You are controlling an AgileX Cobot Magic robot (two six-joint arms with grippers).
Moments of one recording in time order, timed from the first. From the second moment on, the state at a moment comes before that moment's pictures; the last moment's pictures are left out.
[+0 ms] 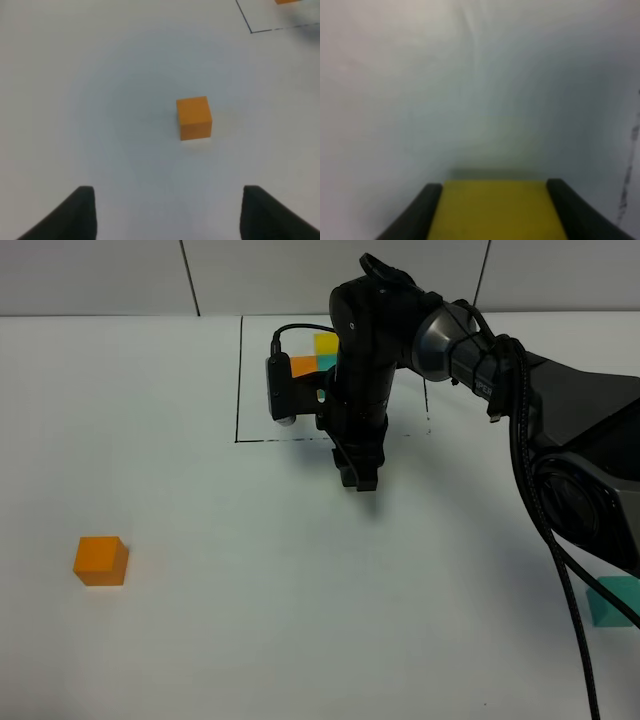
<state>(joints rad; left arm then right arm) 0.00 -0.01 -0.51 -0.08 1.06 0.13 0.55 2.45 -2.09 0.06 1.21 -1.14</state>
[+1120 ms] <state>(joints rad) 0.00 -0.01 -0.51 -0.08 1.06 0.13 0.51 2.50 -2.10 0.13 1.19 -1.03</state>
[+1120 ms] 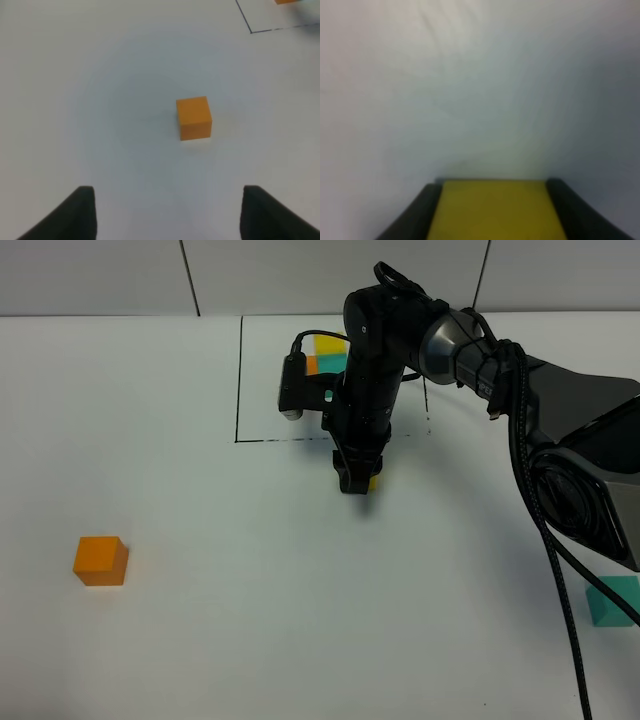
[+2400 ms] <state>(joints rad) 0.00 -0.01 -0.51 -0.08 1.06 0.13 0.37 2.04 -1.62 -0.01 1.15 -0.45</state>
